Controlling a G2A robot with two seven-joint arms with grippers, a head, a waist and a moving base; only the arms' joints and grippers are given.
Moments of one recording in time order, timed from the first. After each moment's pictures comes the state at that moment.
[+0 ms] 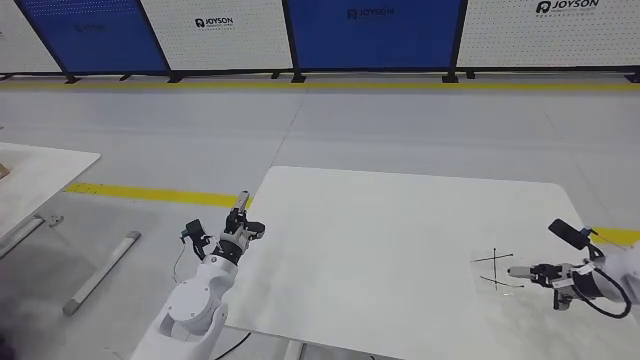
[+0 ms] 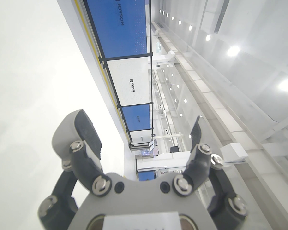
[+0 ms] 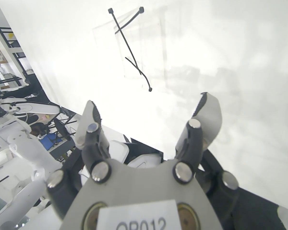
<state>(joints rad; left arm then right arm) 1.73 -1.15 -1.60 -1.80 -0.42 0.00 0.00 -0.97 -0.76 1.13 -1.38 -0.20 0.34 1.36</state>
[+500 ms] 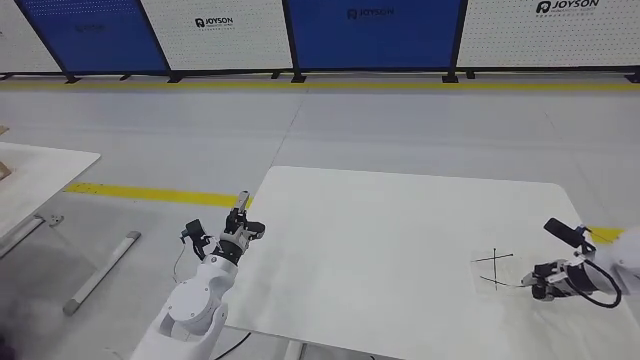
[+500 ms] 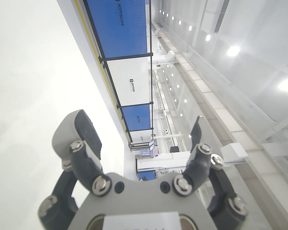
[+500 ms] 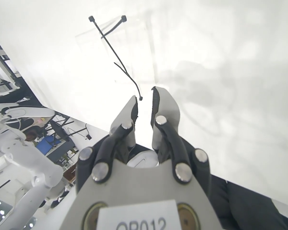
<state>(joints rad) 1.73 -1.15 -1.60 -1.80 -0.42 0.00 0.00 -0.86 -0.80 1.03 -1.26 -0.25 0.34 1.39</state>
